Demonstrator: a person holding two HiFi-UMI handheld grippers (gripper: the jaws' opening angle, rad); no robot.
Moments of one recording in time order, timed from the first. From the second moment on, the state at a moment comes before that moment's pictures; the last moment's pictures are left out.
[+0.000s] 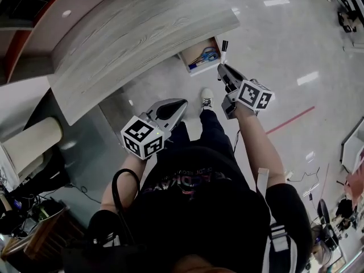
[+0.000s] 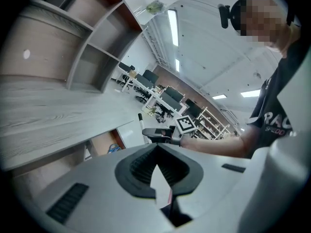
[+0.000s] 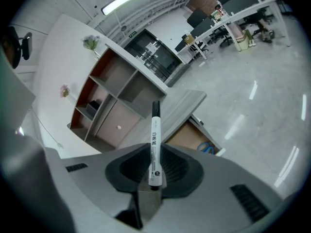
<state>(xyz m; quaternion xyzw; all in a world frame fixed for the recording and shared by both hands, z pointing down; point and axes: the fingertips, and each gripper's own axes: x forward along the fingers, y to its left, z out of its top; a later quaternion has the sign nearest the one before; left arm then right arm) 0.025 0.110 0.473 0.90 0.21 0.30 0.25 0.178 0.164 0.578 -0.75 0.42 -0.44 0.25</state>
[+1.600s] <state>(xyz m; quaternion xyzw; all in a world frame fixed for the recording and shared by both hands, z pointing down) -0.001 0.139 0.519 0.86 0.16 0.35 0.33 0.190 0.091 0.707 -0.67 0.31 -0.61 0.28</state>
